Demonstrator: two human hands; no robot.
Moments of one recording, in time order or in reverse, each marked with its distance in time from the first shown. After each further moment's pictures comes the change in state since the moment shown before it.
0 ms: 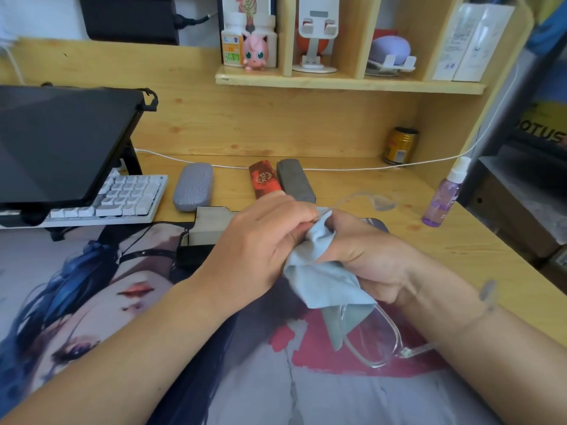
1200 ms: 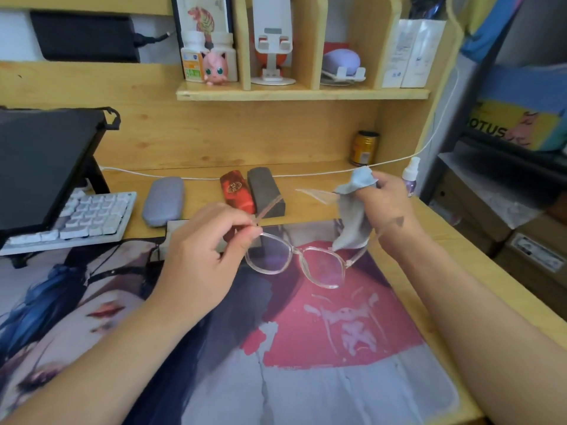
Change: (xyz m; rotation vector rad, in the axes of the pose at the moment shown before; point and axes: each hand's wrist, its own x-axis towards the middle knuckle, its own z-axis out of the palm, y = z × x) left_hand -0.009 0.004 -0.012 0.062 0.069 -0.214; right_hand -0.001 -0.004 -0.097 -0.273 0.933 -0.275
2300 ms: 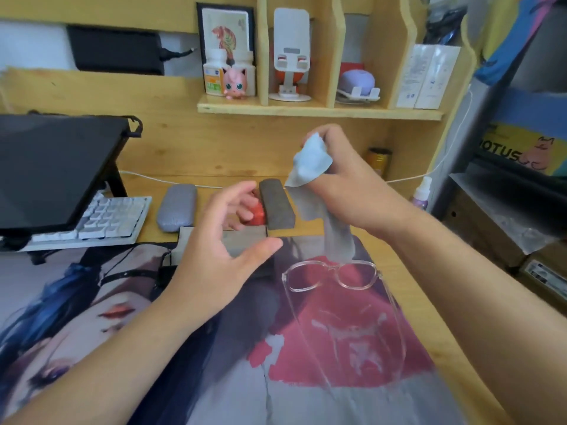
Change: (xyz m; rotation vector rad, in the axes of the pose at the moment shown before) left_hand 0.006 0.006 -0.001 -0.341 -0.034 -0.286; right_hand -0.022 -0.087 0.038 -0.167 -0.472 -0.381
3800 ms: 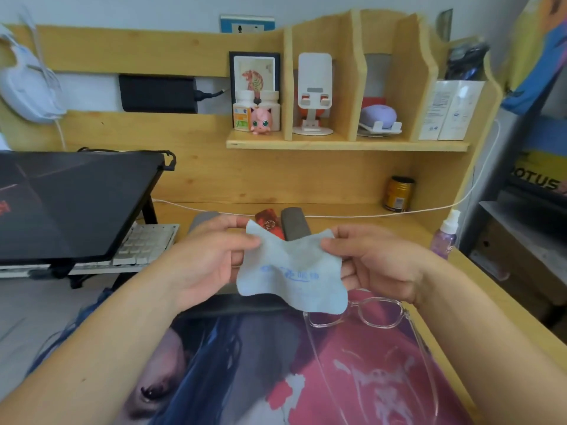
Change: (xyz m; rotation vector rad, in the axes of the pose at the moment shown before) left_hand 0.050 0.019 -0.042 -0.478 -0.077 -0.785; right_hand -0.011 0.039 0.000 0.567 -0.358 0.522
